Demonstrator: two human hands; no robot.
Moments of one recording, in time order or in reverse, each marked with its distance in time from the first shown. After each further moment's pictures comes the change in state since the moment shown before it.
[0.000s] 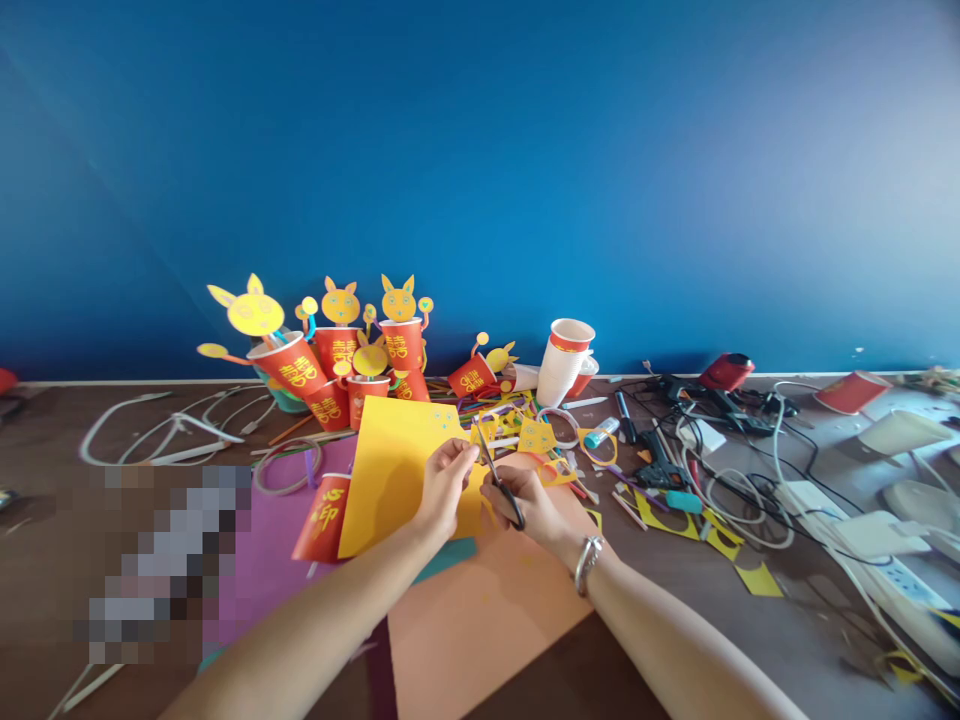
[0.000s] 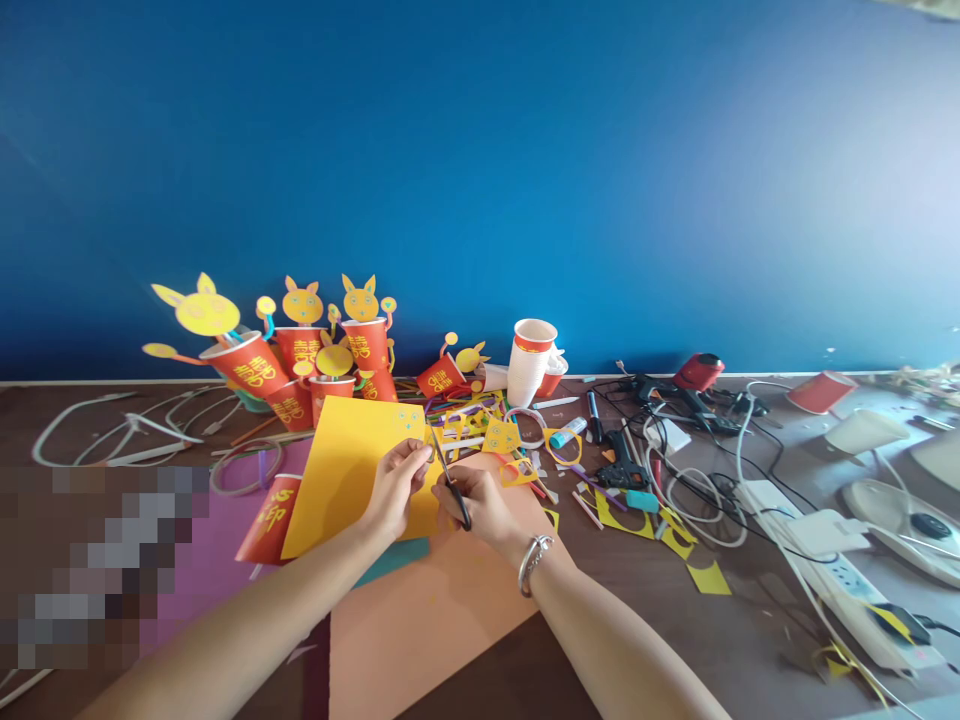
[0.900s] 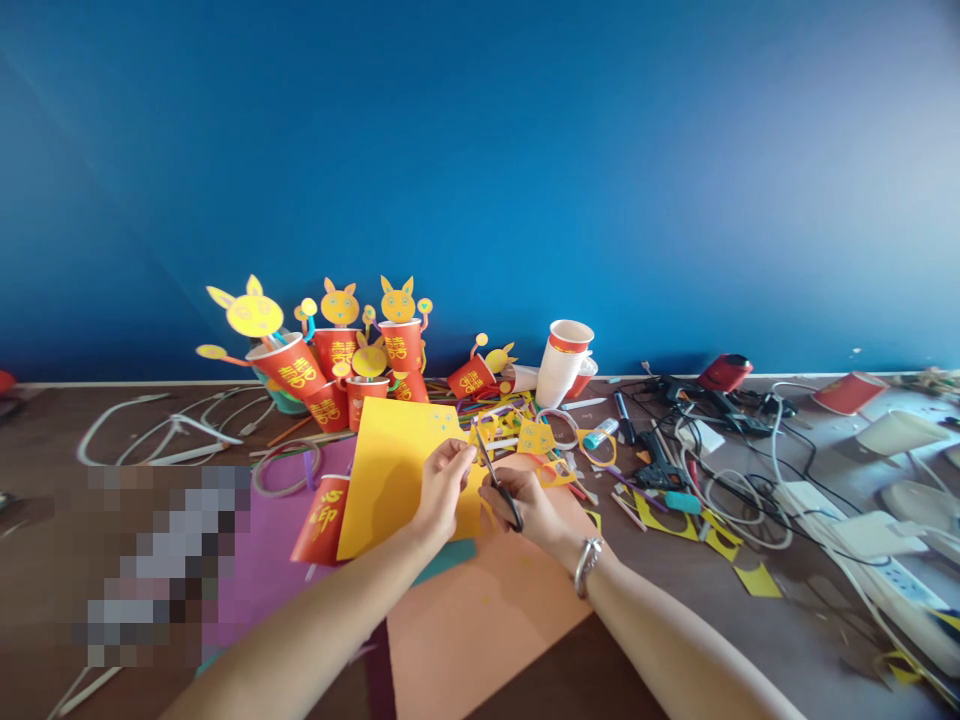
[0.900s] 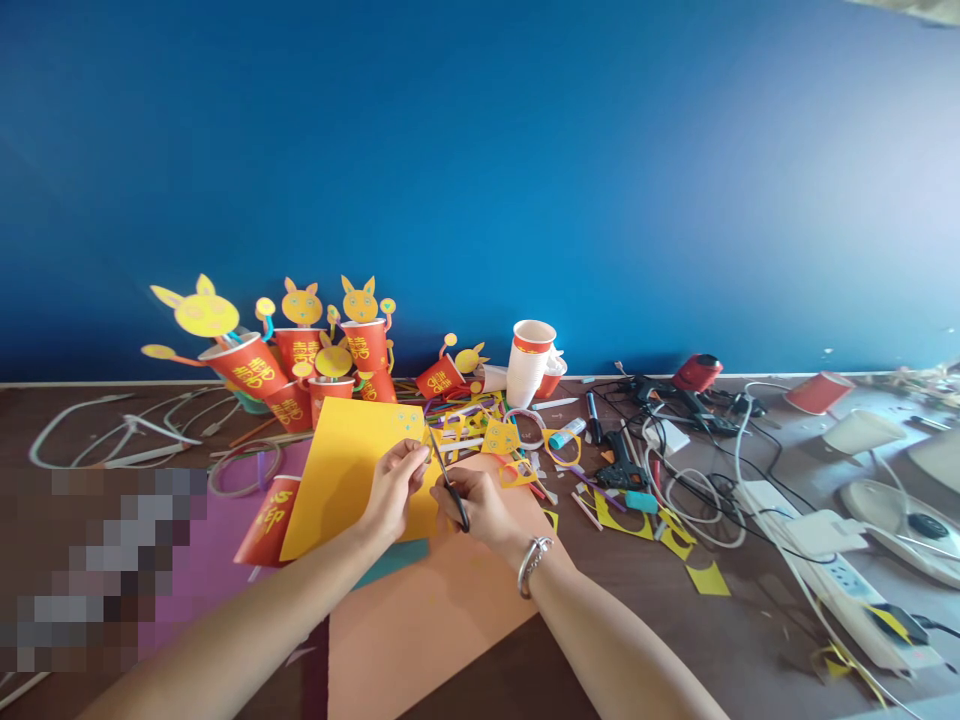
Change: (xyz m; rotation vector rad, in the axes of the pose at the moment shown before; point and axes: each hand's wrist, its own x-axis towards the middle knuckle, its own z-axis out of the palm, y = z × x) left_hand 0.000 -0.002 -0.002 -0.021 0.001 0.025; right_hand -0.001 0.000 0.001 -0.023 0.011 -0.018
